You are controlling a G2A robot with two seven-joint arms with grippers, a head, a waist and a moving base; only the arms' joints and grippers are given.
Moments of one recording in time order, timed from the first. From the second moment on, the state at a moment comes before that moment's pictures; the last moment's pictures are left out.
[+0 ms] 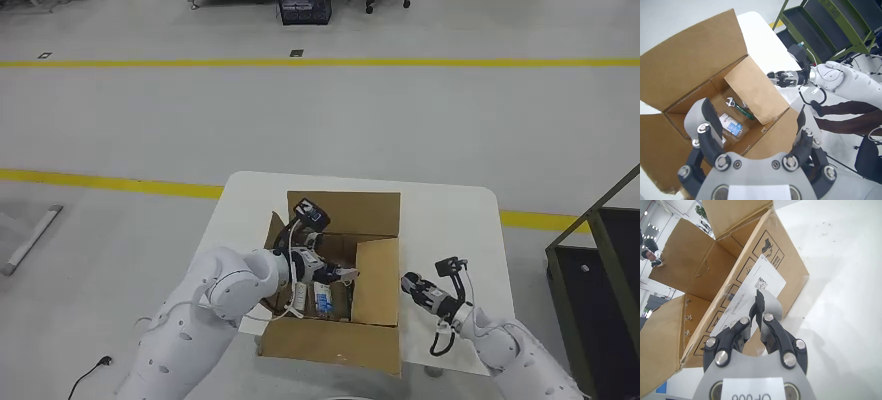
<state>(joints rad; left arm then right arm) 1.01 -1.22 -1.04 -1.77 0.68 -0.19 -0.96 -1.32 -1.03 1.21 -1.20 -0.52 -0.58 0.20</state>
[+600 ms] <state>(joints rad) 0.97 -1.26 -0.91 -1.64 0.48 -0.16 -0.88 -1.51 -0.98 1.48 -1.48 -0.54 -0.60 0.24</state>
